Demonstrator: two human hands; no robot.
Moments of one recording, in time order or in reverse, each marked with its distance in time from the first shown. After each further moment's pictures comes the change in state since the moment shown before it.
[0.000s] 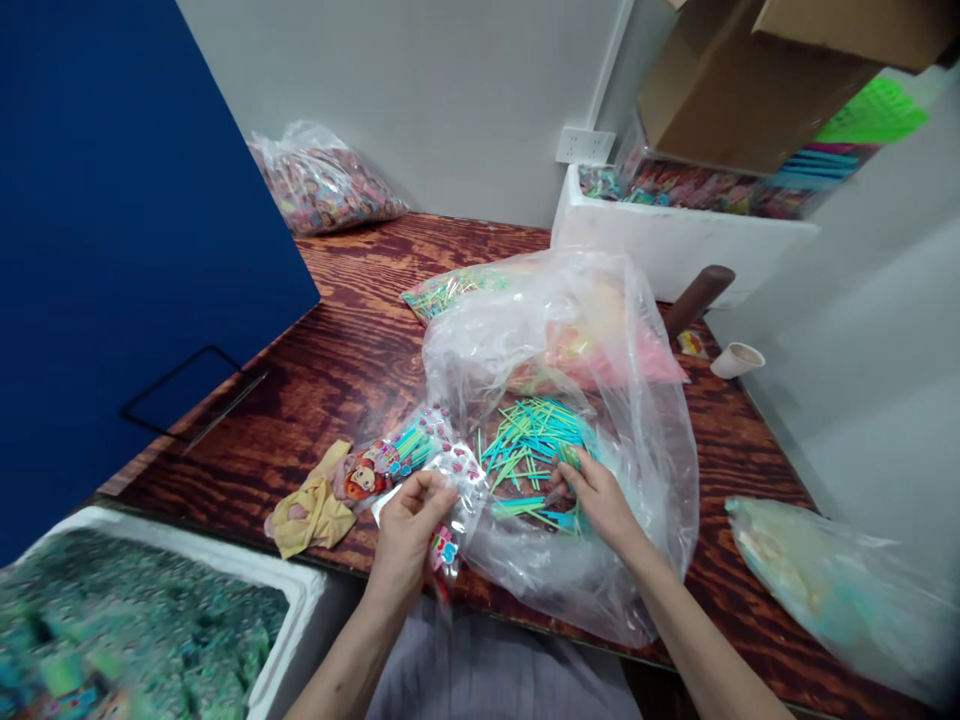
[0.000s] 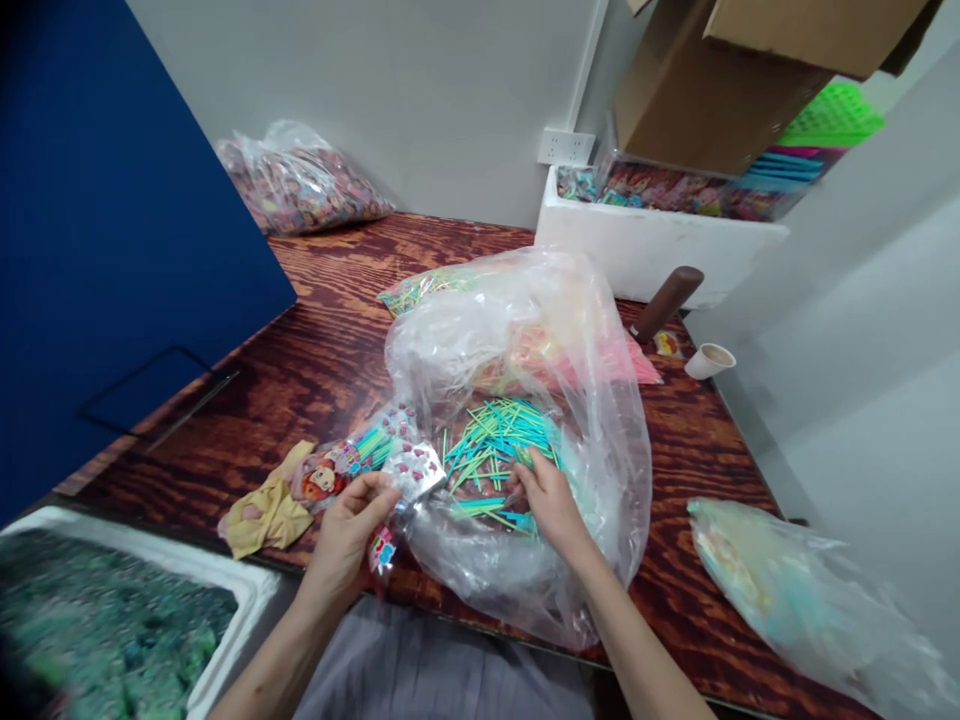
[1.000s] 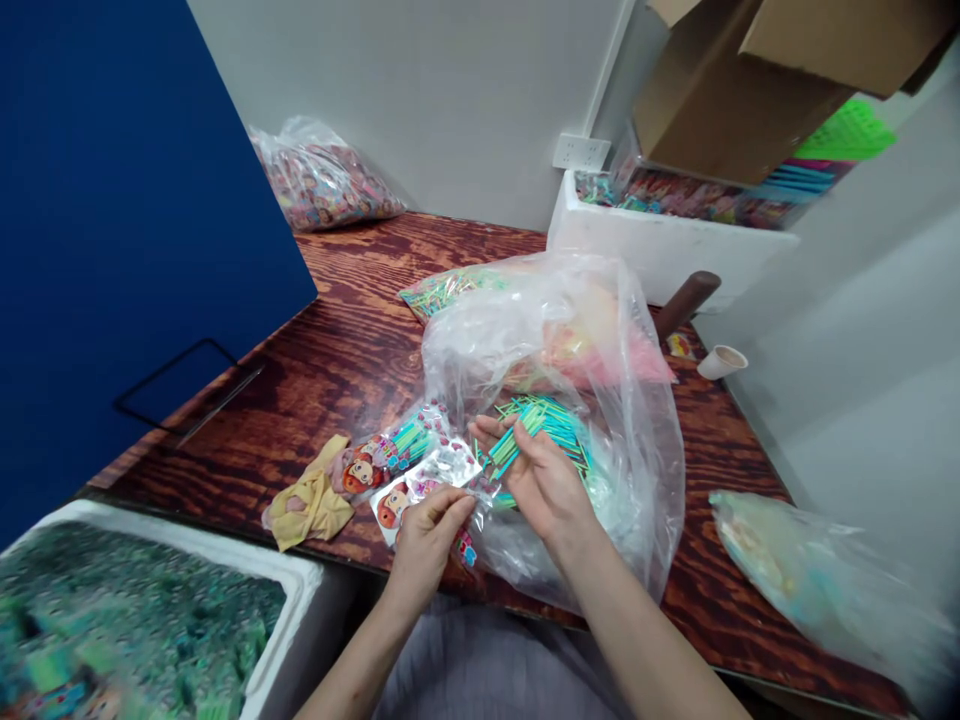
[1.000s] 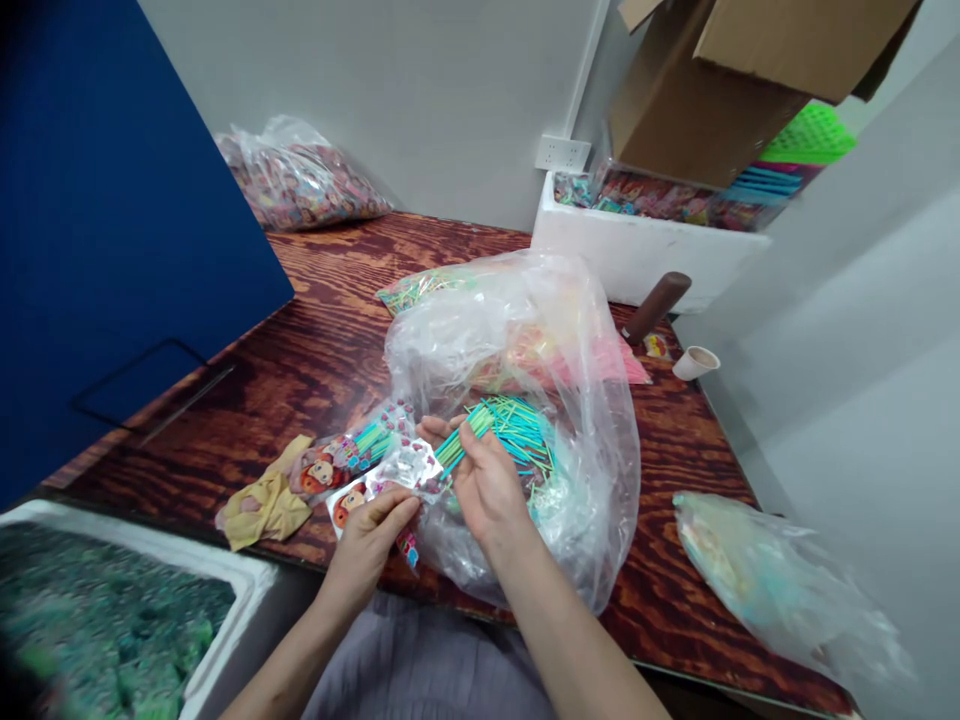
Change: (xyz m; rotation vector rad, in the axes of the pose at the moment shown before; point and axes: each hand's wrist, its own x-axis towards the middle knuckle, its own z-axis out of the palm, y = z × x) left_hand -0.011 -0.016 -0.002 0.391 -0.226 0.135; right_hand -0.010 -0.104 0.082 1.106 -0.108 0.125
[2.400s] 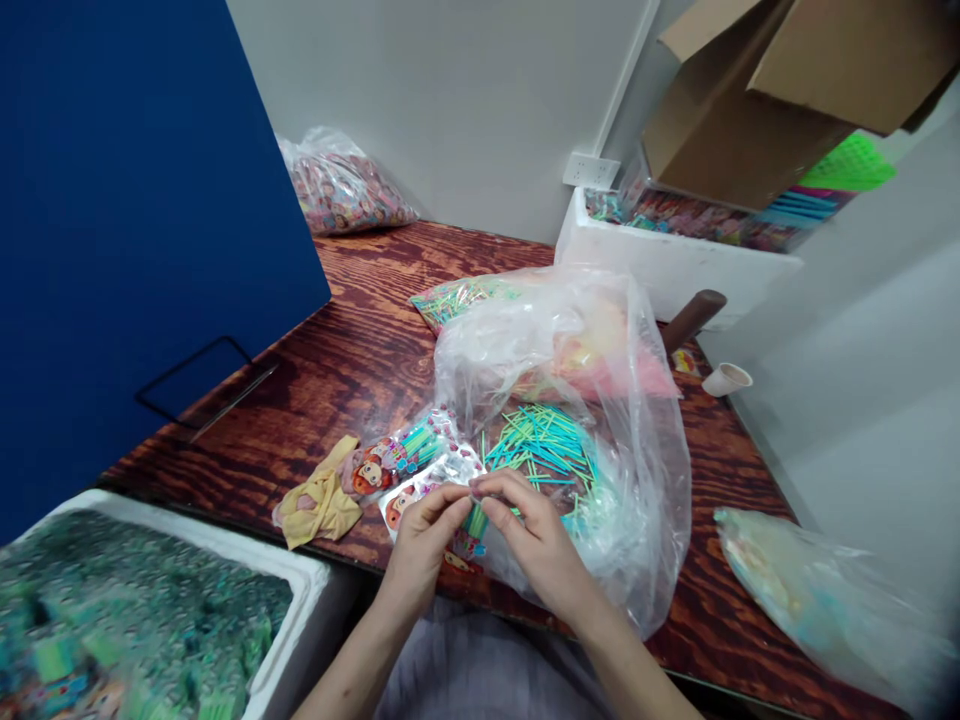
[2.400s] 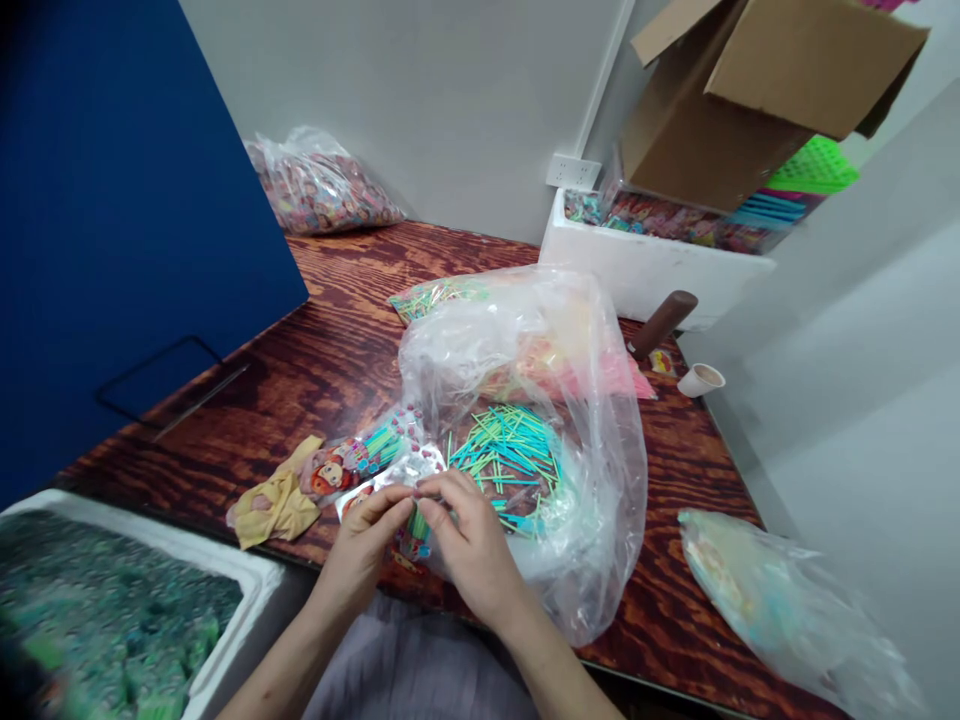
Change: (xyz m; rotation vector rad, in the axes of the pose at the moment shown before) left_hand -0.004 0.006 -0.008 -0.286 0.025 -0.024; right_hand -0.044 0.009 -0.003 -1.148 -0.269 -0.309
